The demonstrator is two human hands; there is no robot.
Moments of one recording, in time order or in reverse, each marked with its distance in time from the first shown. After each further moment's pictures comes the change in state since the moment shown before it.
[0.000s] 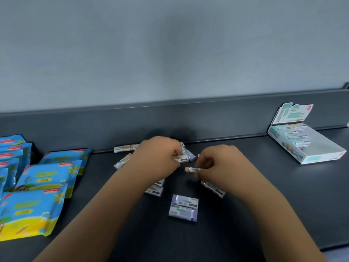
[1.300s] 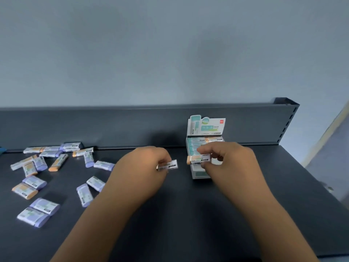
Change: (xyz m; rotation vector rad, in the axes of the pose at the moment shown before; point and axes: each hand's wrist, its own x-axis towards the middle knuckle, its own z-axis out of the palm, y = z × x) left_hand 0.059 0.273 0.039 -0.099 0.215 -0.197; right_hand -0.026 0.258 -0.150 0.255 0.300 -0.111
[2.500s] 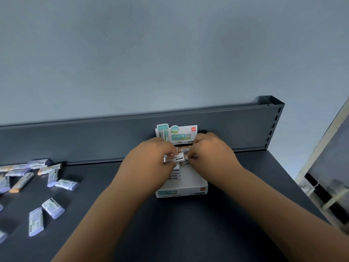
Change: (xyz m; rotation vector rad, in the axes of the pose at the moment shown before) left_hand 0.079 0.083 0.046 -0.047 0.023 0.052; right_hand 0.105 0.103 0.005 -0.422 -0.130 -0.363
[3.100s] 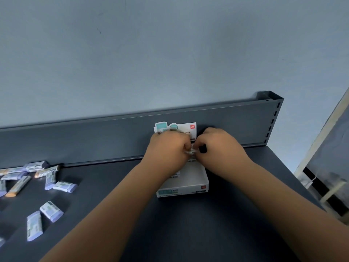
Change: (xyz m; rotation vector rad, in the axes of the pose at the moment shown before) left_hand 0.056 0.008 0.043 0.204 -0.012 0.132; right_hand 0.000 0.015 -0.009 0.109 0.012 0.100
